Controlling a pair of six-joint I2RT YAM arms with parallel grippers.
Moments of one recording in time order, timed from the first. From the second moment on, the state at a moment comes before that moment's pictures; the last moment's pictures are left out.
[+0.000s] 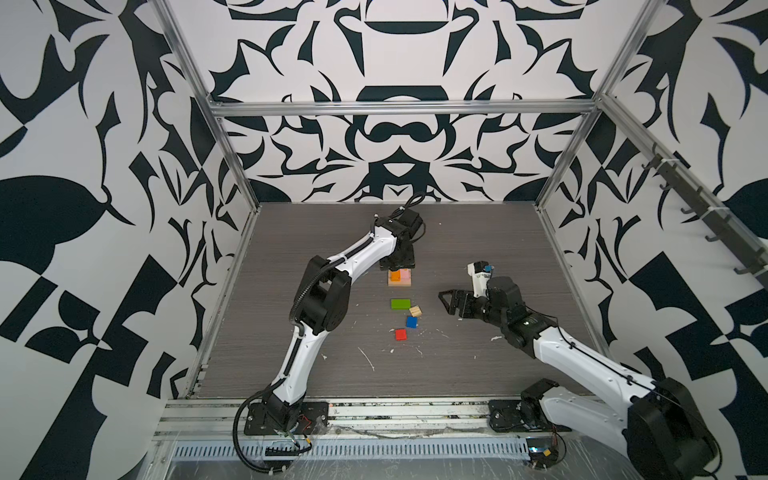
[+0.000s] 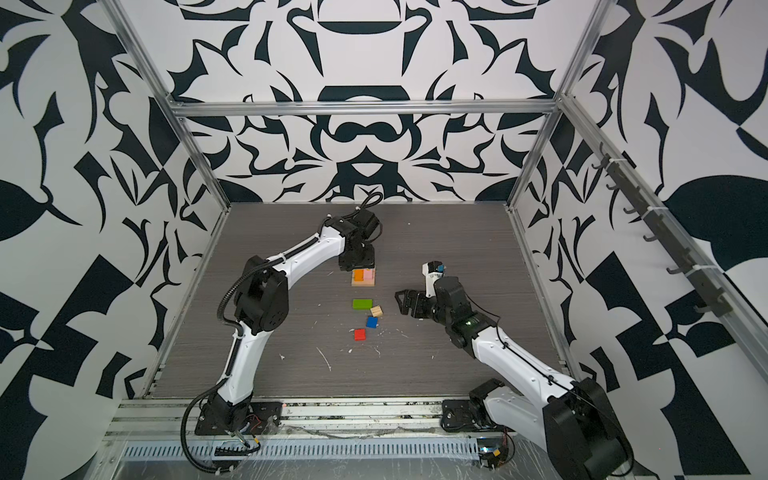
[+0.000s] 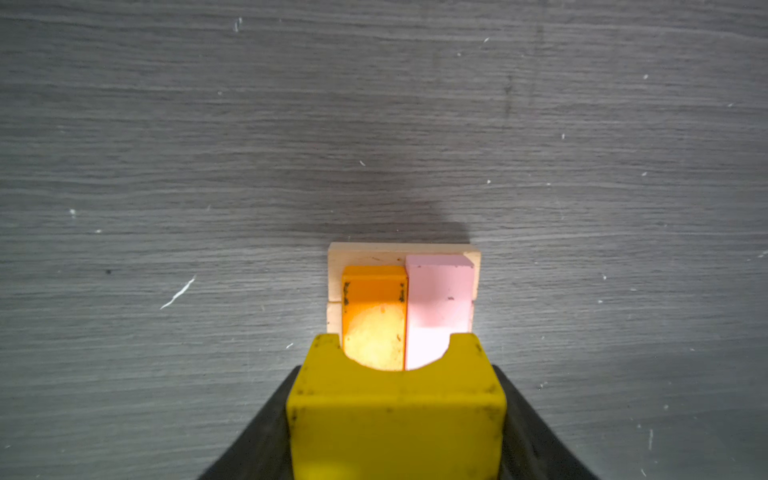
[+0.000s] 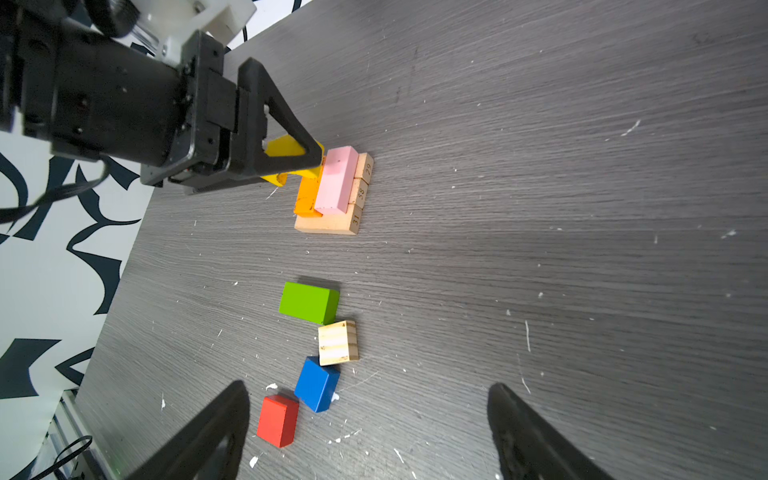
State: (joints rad) left arm -0.68 2.25 1.99 -1.01 -0.08 -0.66; right arm 0.46 1.05 0.48 -0.03 -0.22 0.57
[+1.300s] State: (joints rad) left arm -0.68 2.28 2.00 -0.98 -0.05 -0.66; right arm 0.46 1.05 0.48 -0.03 -0.22 0.57
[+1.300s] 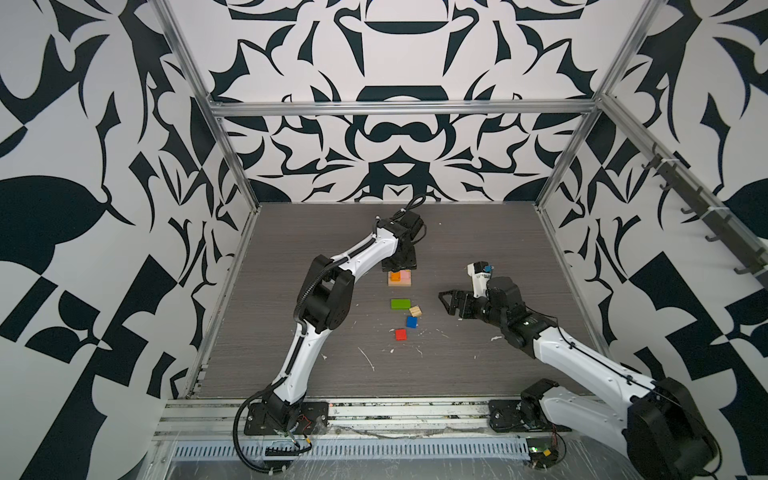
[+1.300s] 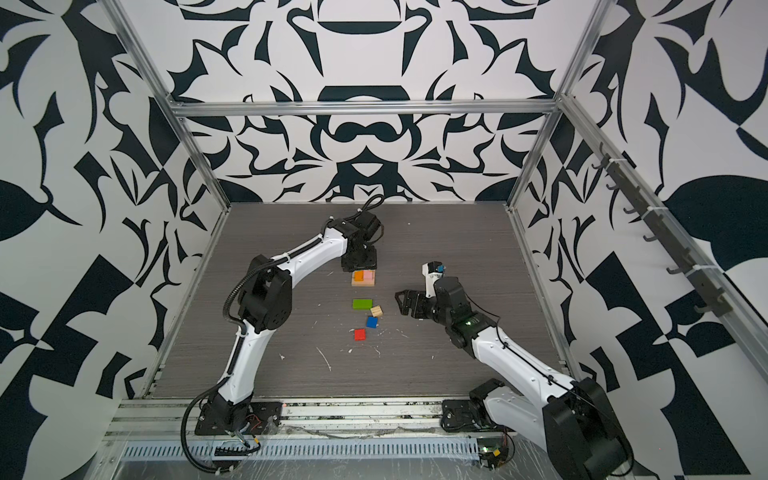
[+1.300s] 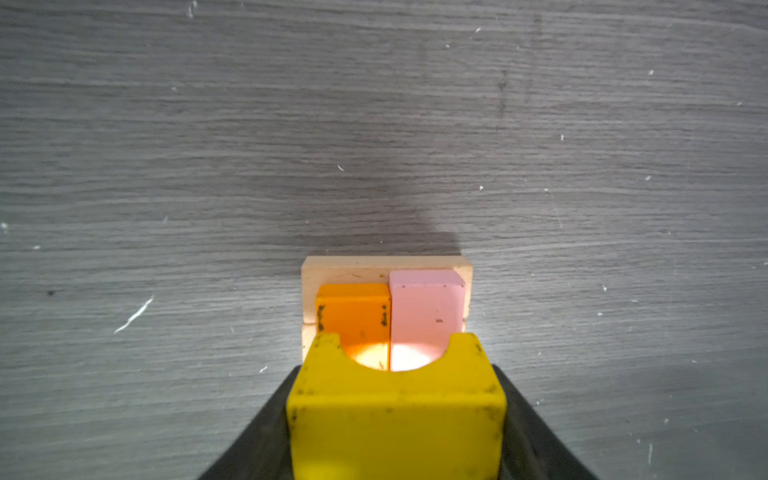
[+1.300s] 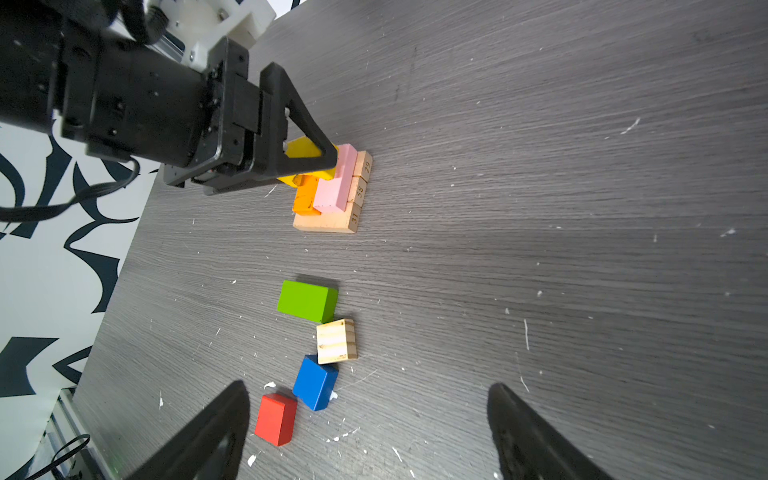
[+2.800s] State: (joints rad) left arm -0.68 2.29 1.99 -0.98 -0.06 -0.66; right arm 0.46 1.06 0.48 -0.04 -0.22 0.57
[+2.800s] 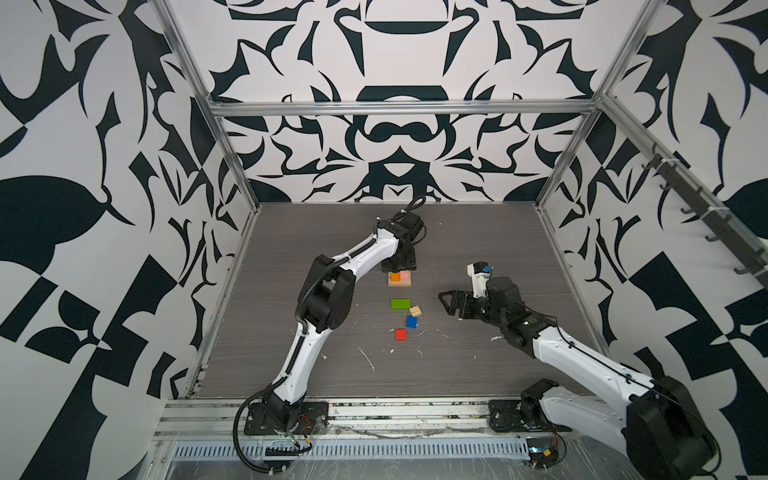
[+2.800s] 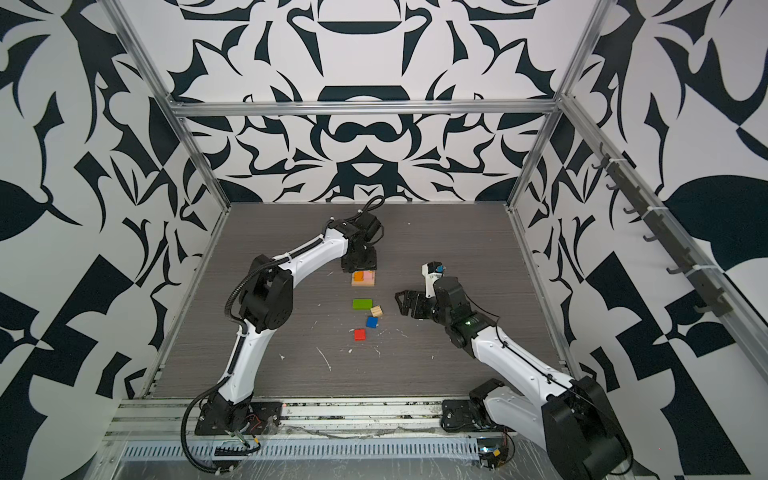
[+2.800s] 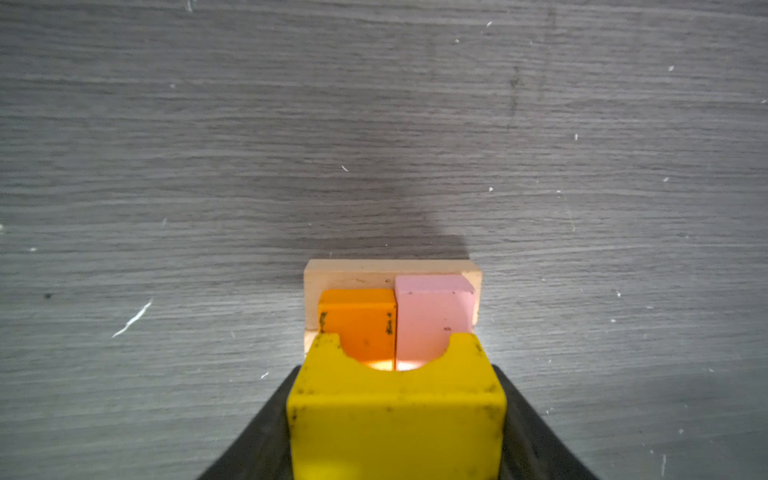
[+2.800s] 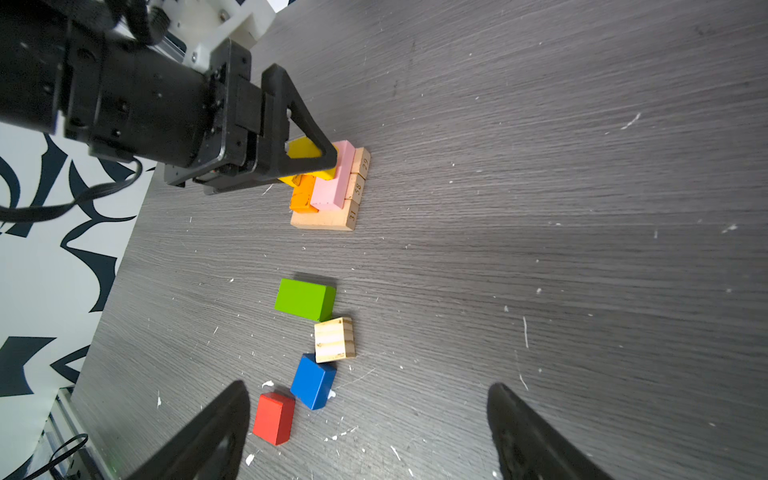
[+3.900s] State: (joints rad) left arm -0.68 2.25 1.97 -0.95 -0.05 -0.62; right arm 0.46 1.10 0.49 -0.06 -0.20 0.57
